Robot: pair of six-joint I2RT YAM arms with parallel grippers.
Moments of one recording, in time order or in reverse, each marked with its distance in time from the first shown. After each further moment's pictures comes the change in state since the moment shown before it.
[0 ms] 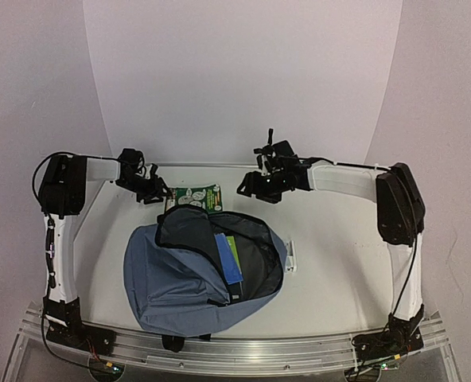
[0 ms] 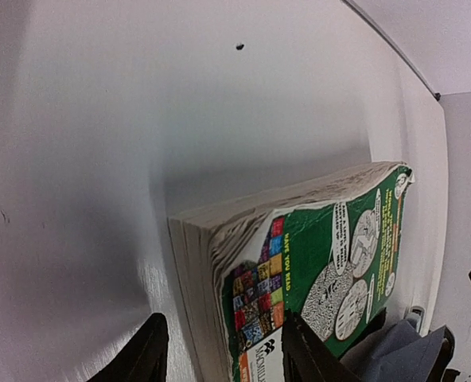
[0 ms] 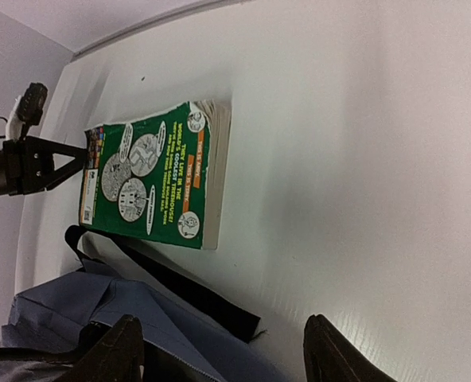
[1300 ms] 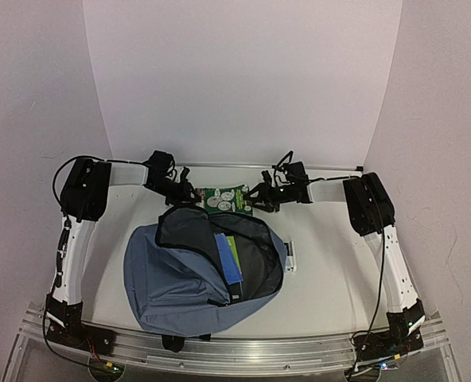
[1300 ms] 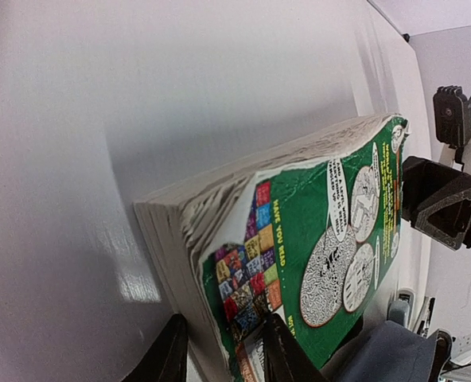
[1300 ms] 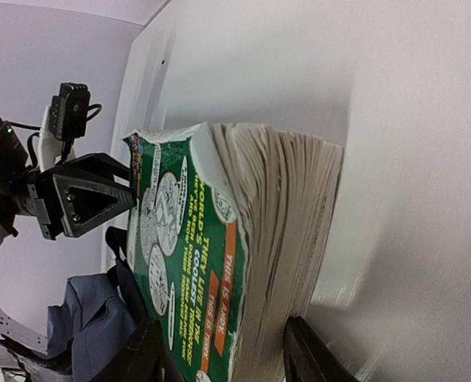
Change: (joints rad) left arm -0.186 0.122 0.140 0.027 0.050 -0.053; right arm -0.217 0.444 0.200 0.347 -0.676 0.101
